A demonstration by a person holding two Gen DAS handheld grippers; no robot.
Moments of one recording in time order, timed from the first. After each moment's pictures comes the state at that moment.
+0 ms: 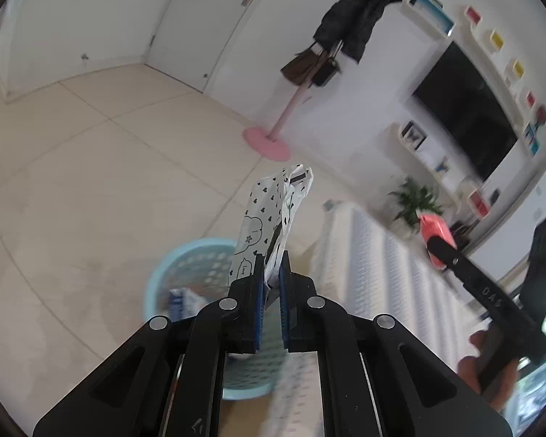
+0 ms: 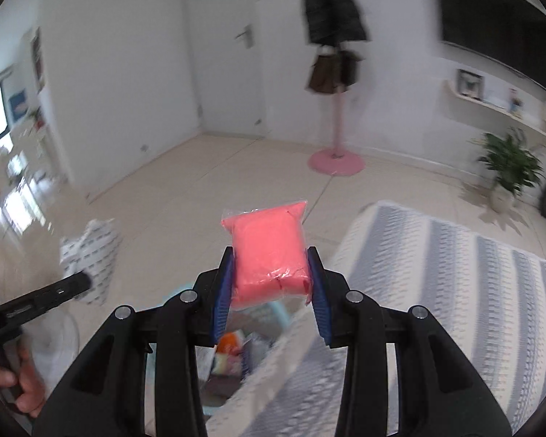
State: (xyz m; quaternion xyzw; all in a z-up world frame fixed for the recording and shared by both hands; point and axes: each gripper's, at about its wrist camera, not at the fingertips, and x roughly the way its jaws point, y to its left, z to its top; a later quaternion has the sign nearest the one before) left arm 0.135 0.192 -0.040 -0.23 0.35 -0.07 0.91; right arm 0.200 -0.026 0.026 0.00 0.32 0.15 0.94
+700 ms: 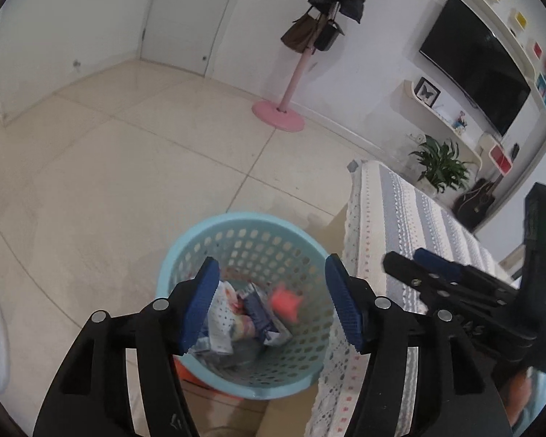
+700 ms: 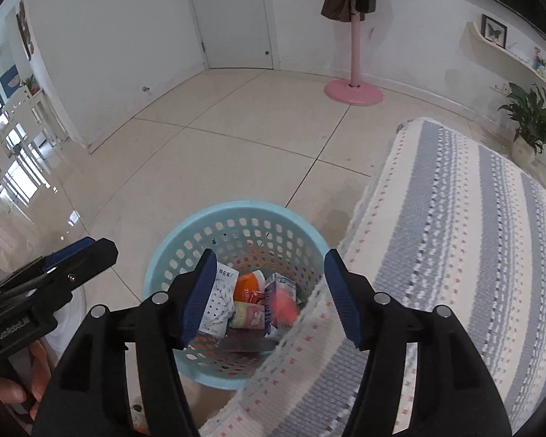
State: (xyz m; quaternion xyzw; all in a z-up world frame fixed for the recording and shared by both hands) left arm 0.155 0.177 -0.070 -0.15 0.39 -0.06 0.91; right arm 0.217 0.017 -0.061 0.01 0.43 0.15 0.89
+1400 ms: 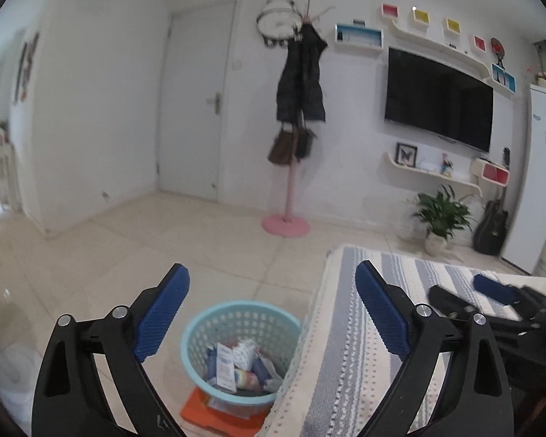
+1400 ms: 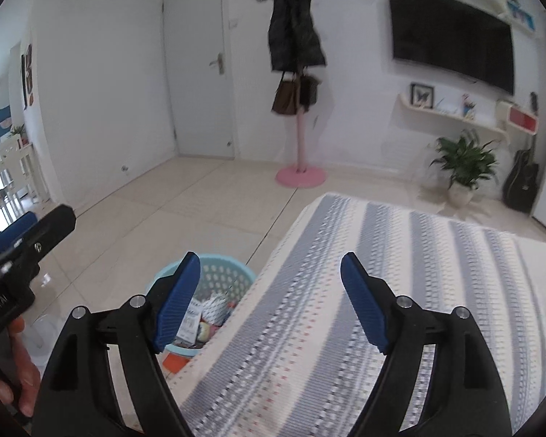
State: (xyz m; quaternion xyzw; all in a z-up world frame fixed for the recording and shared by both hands) left arm -0.016 0.065 0.061 -0.04 0.16 0.01 0.99; right arm 0.027 -0.093 0.055 0.02 0.25 0.07 0.97
